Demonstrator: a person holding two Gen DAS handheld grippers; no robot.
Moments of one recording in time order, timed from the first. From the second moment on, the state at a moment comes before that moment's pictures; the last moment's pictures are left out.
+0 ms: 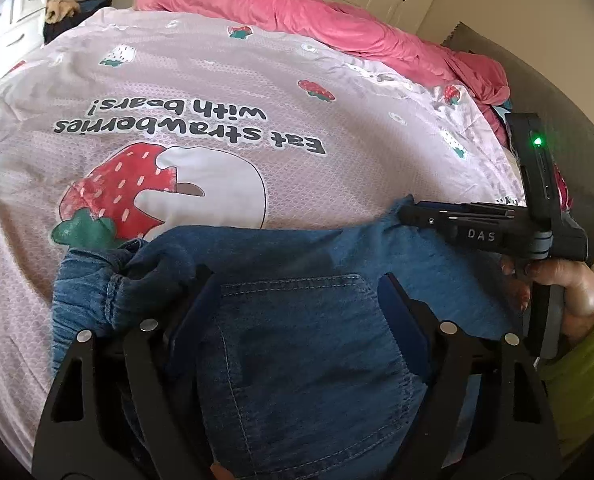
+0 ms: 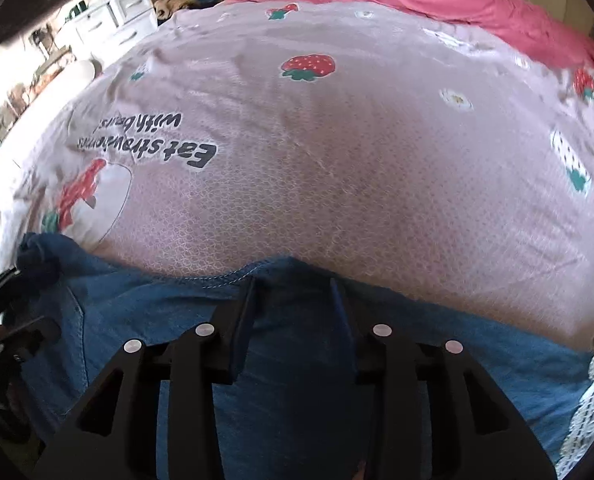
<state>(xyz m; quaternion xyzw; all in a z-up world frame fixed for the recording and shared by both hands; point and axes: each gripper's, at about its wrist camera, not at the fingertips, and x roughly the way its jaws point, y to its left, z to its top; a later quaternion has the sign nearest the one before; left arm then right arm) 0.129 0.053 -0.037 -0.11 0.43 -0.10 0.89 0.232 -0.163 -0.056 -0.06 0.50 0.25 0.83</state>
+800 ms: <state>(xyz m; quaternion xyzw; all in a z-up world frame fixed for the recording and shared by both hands) 0.063 -0.019 -0.019 0.03 0.41 -0.11 0.91 0.019 -0.403 0.005 0.03 0.40 0.07 0.91</state>
